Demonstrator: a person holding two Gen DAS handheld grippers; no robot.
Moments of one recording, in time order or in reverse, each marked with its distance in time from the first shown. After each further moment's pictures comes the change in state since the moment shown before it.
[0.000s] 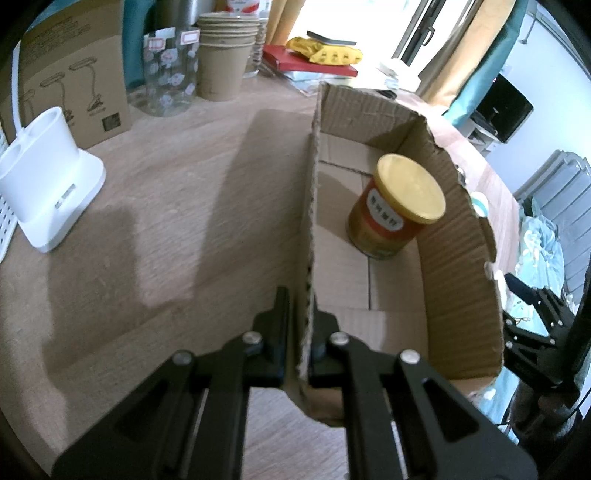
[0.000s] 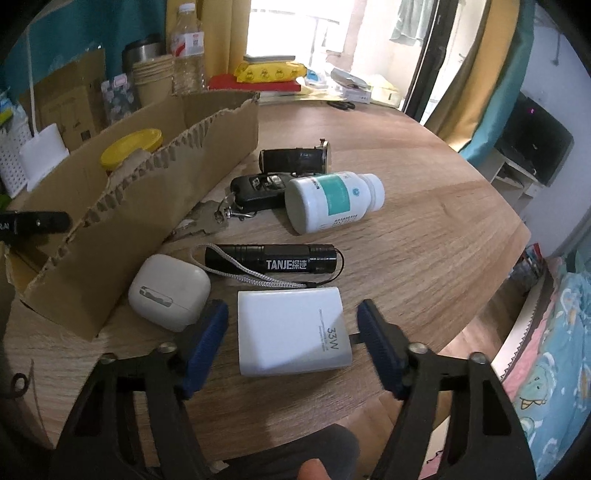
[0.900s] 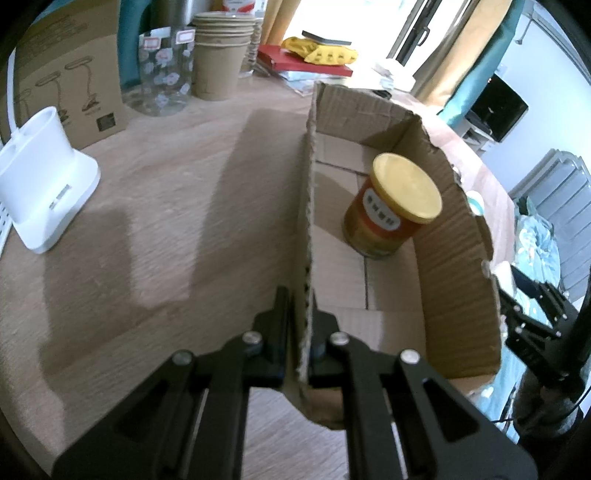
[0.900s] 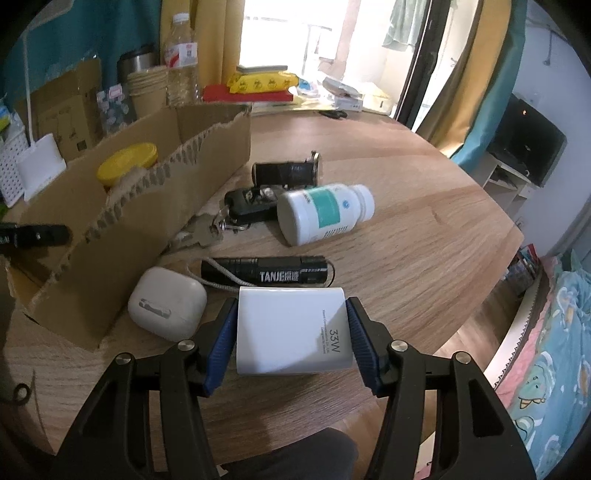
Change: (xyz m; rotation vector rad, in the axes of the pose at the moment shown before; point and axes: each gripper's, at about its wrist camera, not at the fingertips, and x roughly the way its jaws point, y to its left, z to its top) left arm -0.002 0.001 -0.003 0.000 0.000 -0.019; right arm -0.015 -0.004 0.006 0.028 -0.058 -0.014
